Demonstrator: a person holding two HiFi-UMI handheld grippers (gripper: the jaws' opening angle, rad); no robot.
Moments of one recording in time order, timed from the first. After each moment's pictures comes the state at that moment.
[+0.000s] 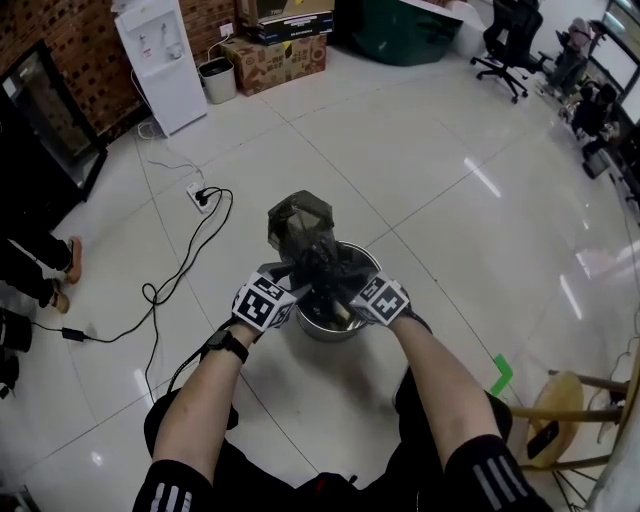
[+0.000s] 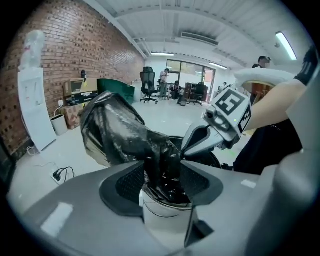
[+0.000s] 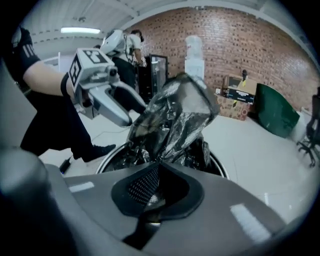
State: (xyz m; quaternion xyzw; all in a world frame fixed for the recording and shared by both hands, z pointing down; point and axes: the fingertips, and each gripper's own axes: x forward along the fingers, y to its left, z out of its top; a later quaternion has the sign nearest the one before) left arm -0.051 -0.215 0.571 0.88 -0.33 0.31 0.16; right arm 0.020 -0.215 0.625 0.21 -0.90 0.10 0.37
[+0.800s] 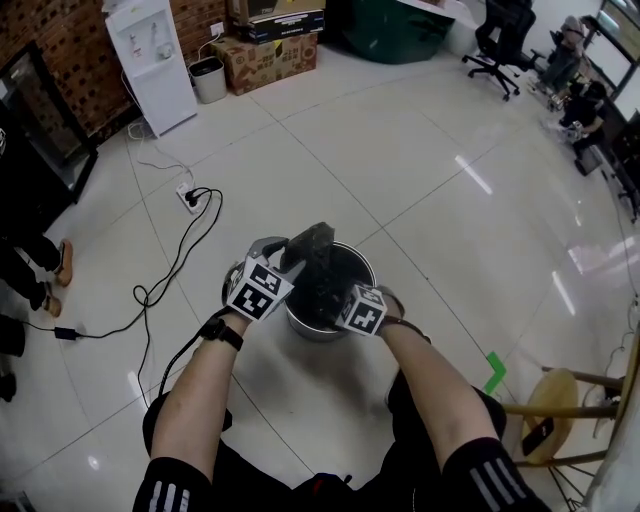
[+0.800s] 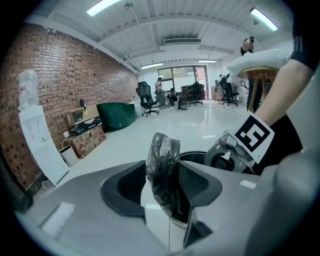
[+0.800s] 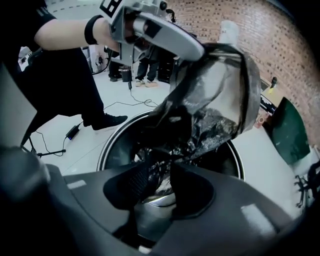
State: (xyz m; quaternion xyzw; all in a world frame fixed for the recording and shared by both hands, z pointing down) left arm -0.044 -0.257 0.518 0.88 -0.36 0.30 0.02; right arm 0.022 -0.176 0.667 0.11 -0.86 0.01 0.50
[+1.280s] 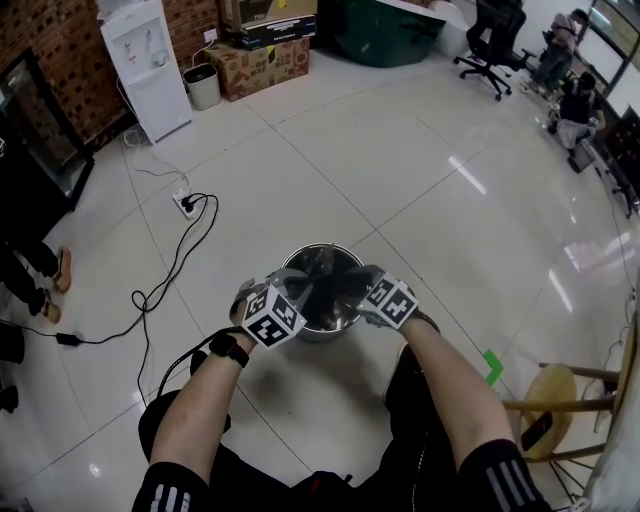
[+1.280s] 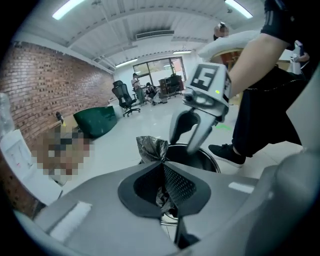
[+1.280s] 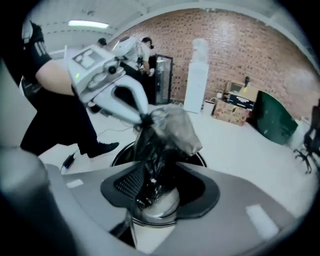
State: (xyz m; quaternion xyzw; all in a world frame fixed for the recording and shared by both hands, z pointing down) left arm 0.005 -0.195 0.539 0.89 -0.26 0.36 -0.05; right arm 0.056 -0.198 0.588 0.20 -0.90 0.08 0.37
